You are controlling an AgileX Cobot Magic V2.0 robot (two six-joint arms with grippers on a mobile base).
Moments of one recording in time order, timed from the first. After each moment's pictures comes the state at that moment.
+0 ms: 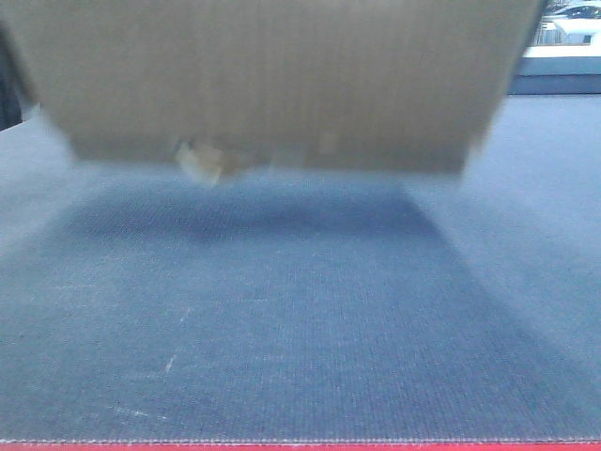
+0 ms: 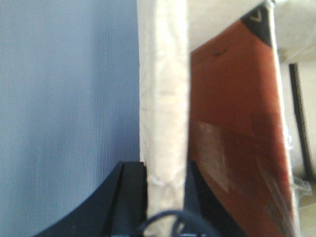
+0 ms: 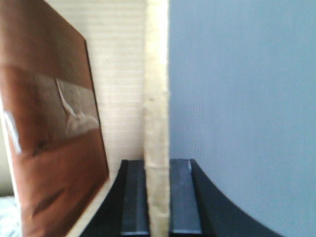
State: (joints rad) left arm -0.36 1.54 -1.71 0.30 0.97 -0.41; right arm 0.37 1.53 -1.66 -0.33 0.94 0.54
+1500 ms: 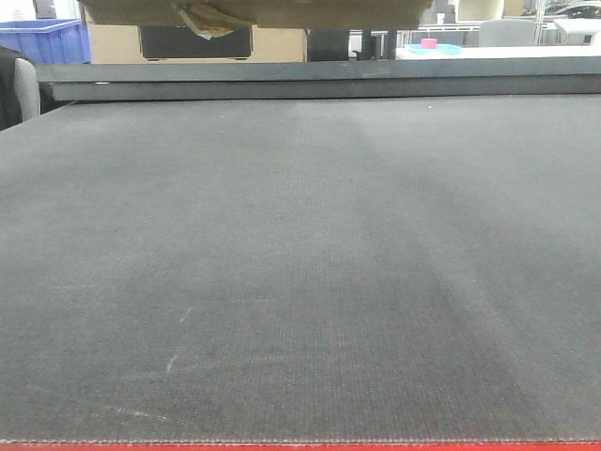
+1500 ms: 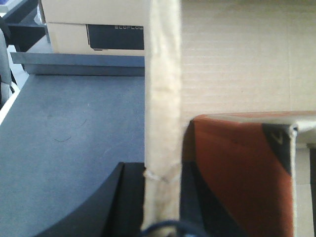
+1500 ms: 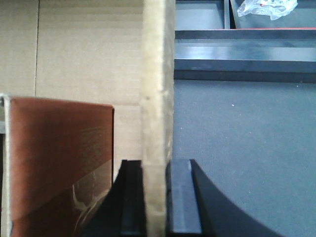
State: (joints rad) left arm -0.31 1.53 -1.80 0.44 0.74 -0.45; right arm 0.37 1.54 -1.75 -0.43 0.70 0.55
